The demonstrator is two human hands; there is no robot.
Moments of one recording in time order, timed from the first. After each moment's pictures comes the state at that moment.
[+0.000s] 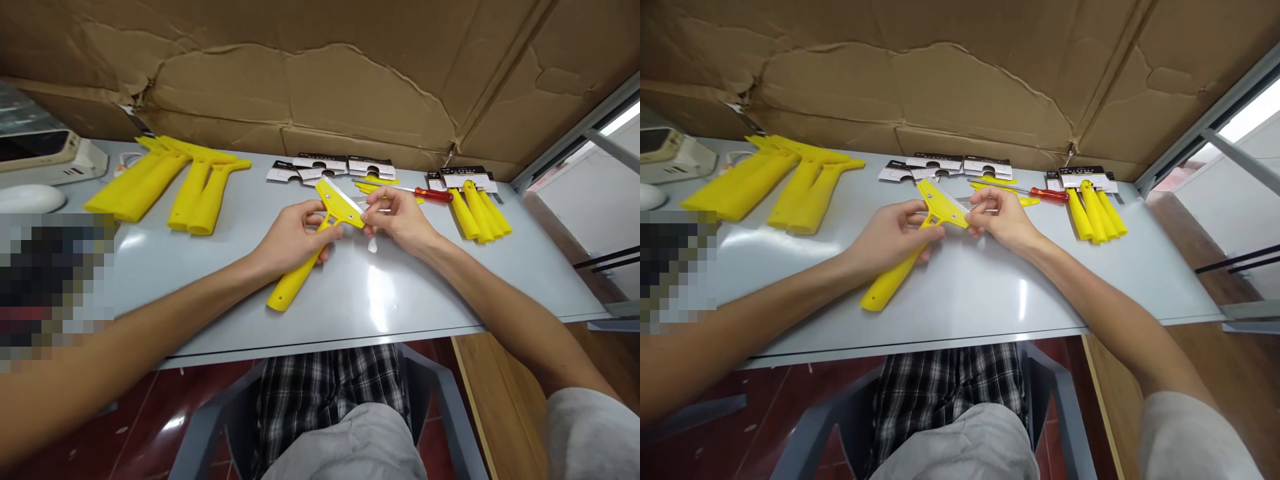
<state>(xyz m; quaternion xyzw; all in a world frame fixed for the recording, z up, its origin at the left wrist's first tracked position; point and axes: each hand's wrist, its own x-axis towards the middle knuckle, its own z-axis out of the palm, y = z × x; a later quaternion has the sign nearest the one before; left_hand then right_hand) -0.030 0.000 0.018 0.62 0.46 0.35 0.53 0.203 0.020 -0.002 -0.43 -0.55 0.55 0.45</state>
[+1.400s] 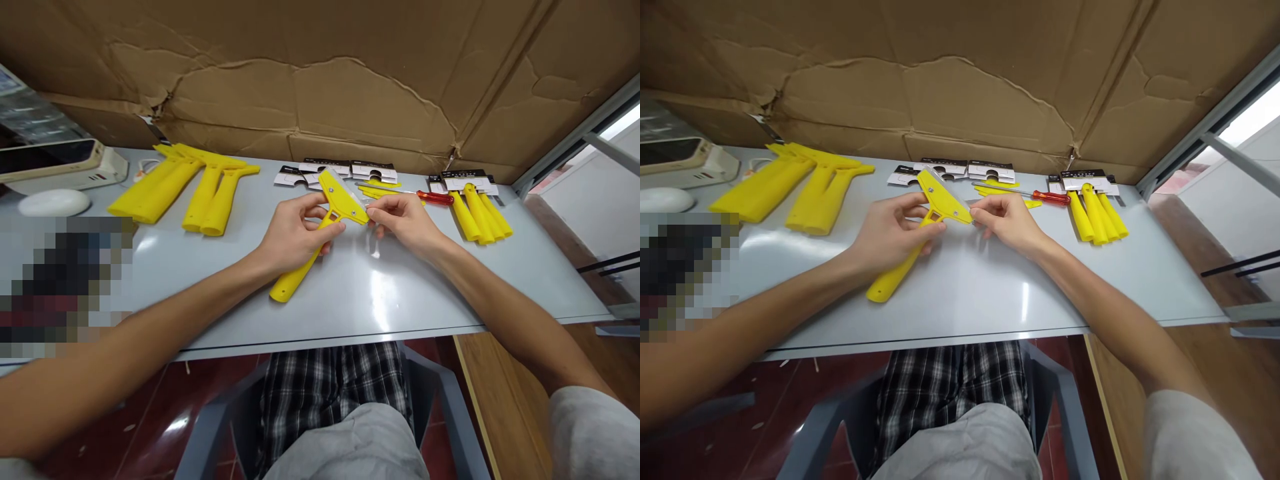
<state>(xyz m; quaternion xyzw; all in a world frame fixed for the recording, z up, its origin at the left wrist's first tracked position) -0.036 0.001 0.018 0.63 0.44 0.41 0.49 0.205 0.015 0.009 -0.45 -0.62 0.48 0.44</state>
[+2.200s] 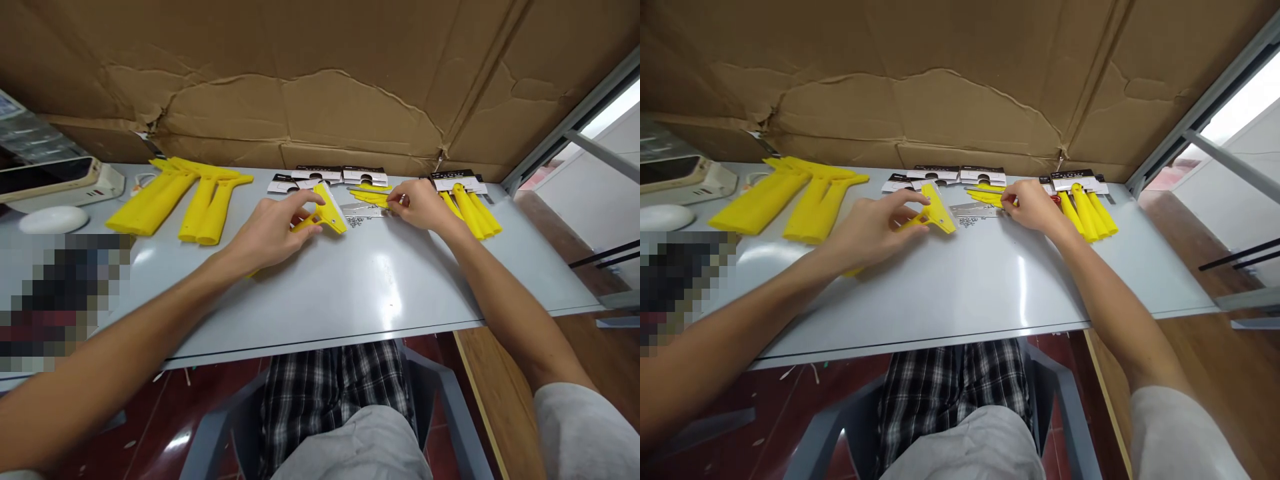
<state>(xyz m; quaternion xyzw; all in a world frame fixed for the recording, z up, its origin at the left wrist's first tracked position) -0.066 0.032 0.018 0.83 0.48 0.23 0.16 0.284 0.061 0.013 -0.56 -0.80 0.05 0.21</state>
